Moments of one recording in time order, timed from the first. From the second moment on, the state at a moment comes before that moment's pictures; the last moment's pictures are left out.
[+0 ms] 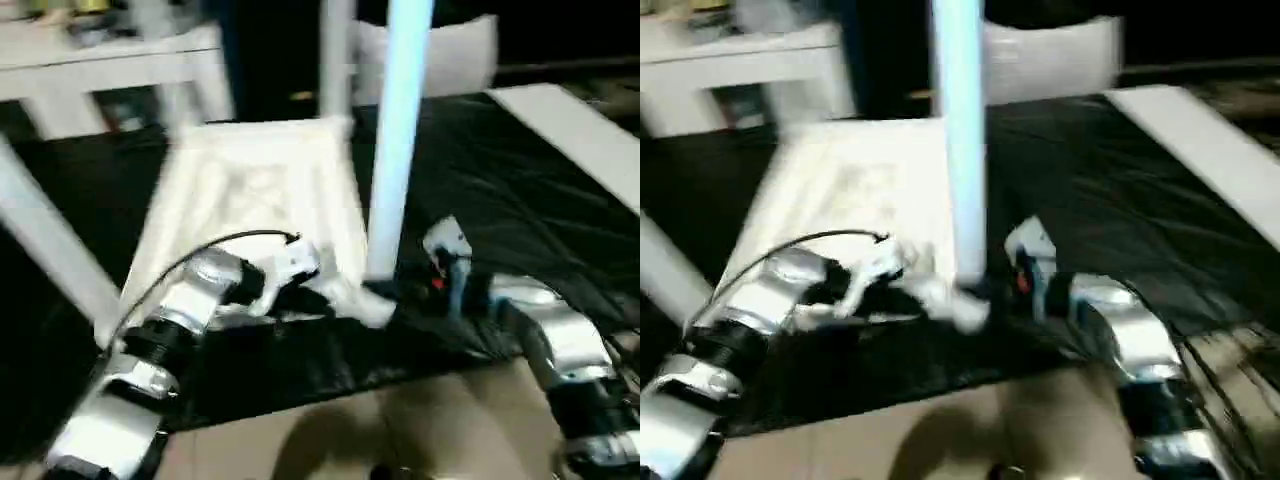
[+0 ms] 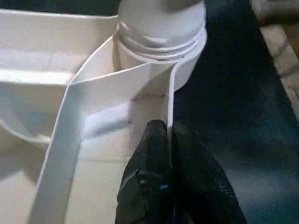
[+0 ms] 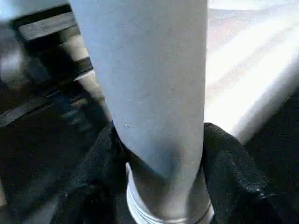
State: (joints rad) left arm -0.67 0.24 -0.29 0.68 0.05 0.18 -1.14; right arm -0.41 -0.33 0.07 0.23 0.23 0.46 0.88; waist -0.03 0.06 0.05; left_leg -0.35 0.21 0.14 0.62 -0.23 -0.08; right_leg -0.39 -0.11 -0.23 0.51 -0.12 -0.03
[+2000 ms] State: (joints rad) left arm -0.68 0.34 -0.39 0.69 0.05 -0.07 -1.44; right arm -0.44 -0.57 0.21 0.25 0.28 0.34 1.40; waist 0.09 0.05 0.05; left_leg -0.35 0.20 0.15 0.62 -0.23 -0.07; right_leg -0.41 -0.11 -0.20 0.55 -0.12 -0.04
